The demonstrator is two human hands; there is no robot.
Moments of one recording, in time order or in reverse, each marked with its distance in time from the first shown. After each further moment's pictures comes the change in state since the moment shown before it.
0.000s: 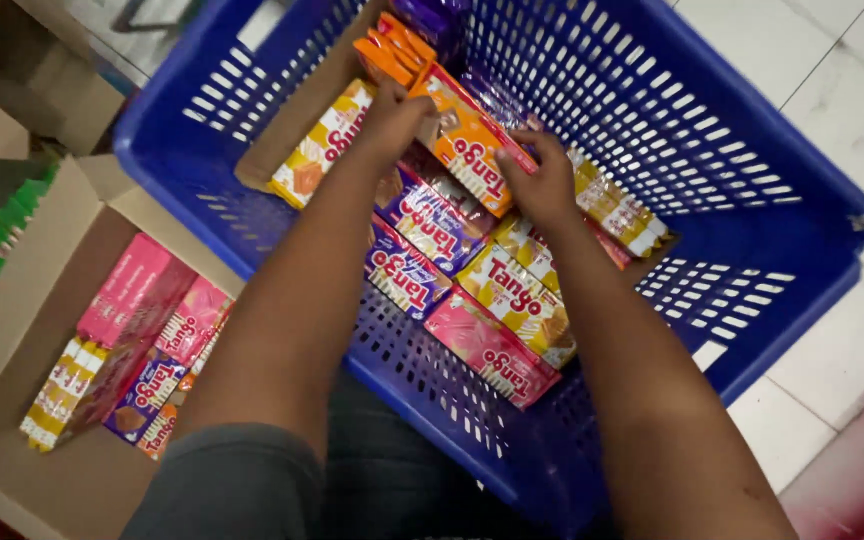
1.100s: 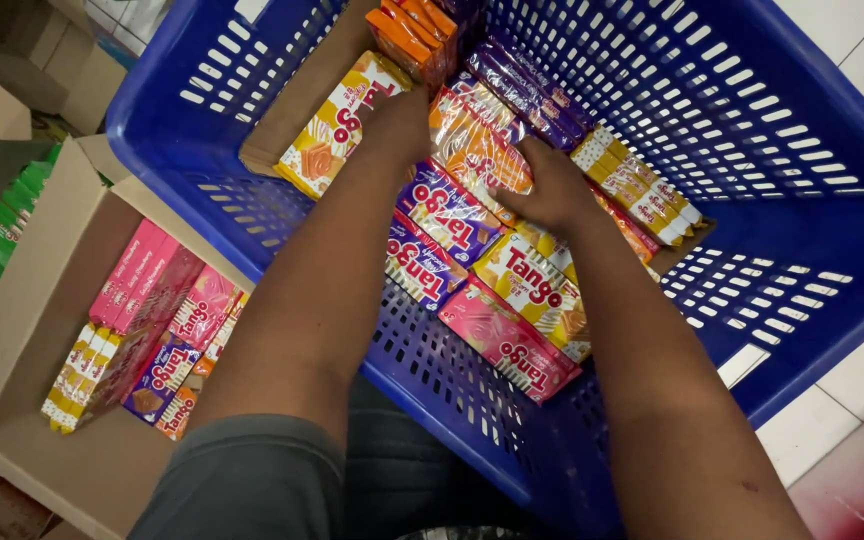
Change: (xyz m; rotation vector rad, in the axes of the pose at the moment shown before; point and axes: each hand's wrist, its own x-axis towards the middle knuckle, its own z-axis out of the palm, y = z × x) left_hand 0.045 -0.042 0.009 1.002 -0.089 0.066; right_hand -0.022 -0.047 -0.017 -0.391 -0.562 0.069
